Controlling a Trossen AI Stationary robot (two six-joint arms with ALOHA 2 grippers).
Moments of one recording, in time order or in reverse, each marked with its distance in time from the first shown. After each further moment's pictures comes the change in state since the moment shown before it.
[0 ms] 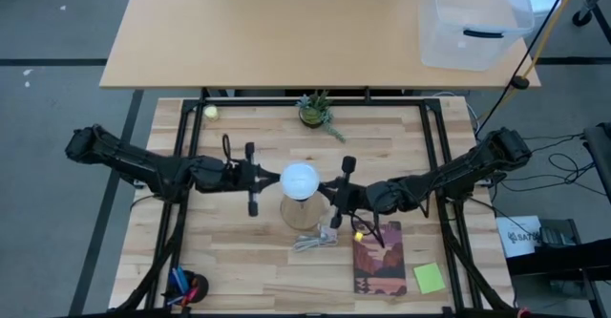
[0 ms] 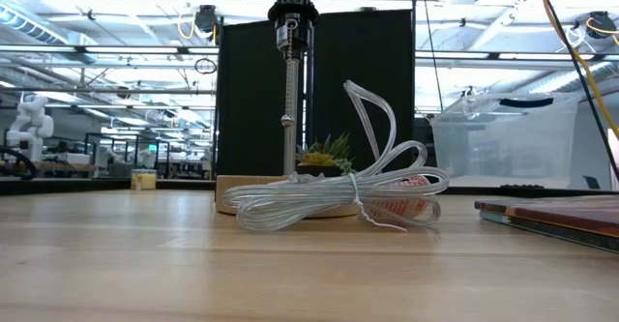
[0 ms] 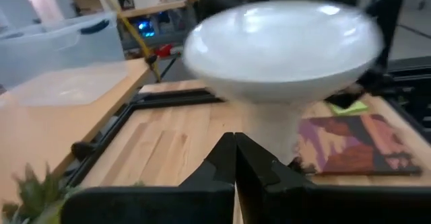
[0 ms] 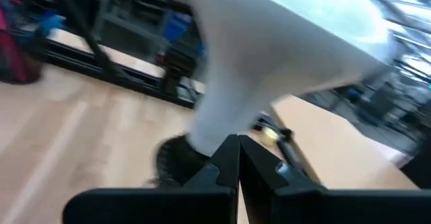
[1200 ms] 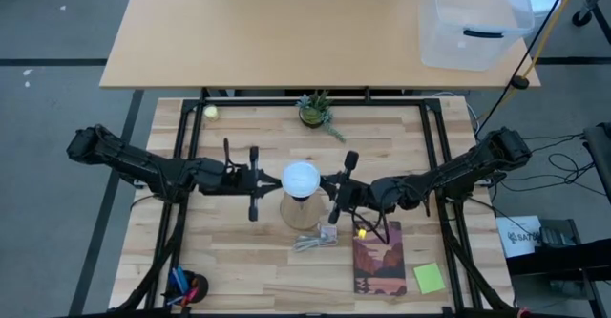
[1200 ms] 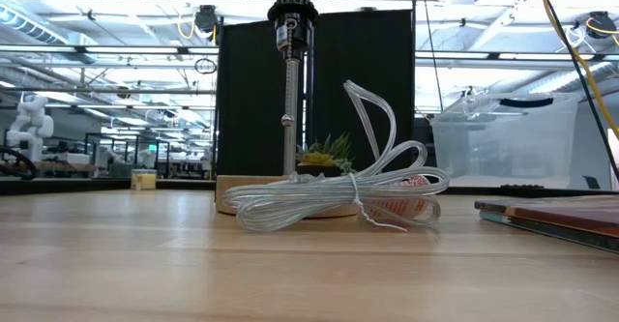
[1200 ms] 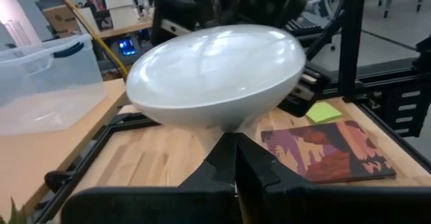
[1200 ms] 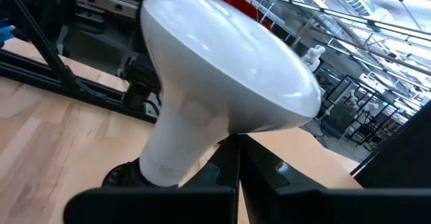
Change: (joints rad) left arm 0.002 0.029 0.000 0.084 0.061 0.049; right arm -0.002 0.000 0.000 0.132 0.035 -0.137
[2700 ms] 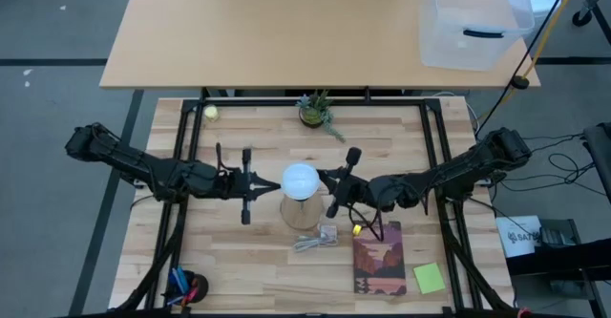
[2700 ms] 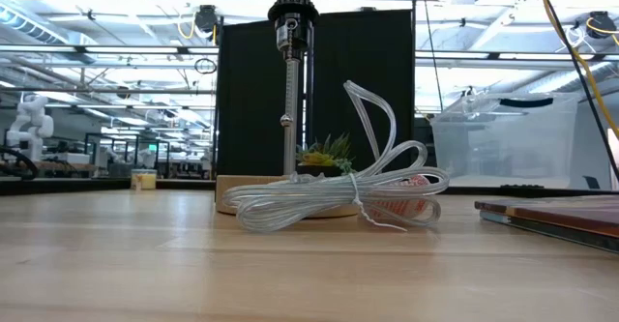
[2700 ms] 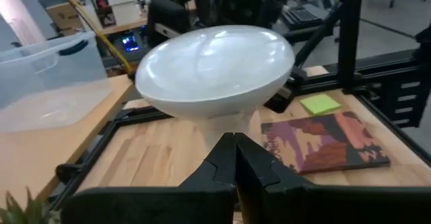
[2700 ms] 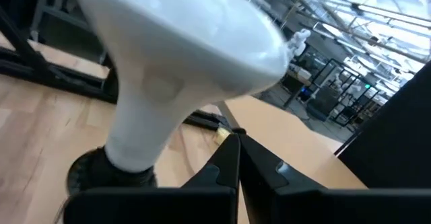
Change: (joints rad) left arm -0.068 -0.064 0.000 -0.093 -0.073 0.001; right arm -0.020 0.000 0.000 -0.019 0.068 0.024
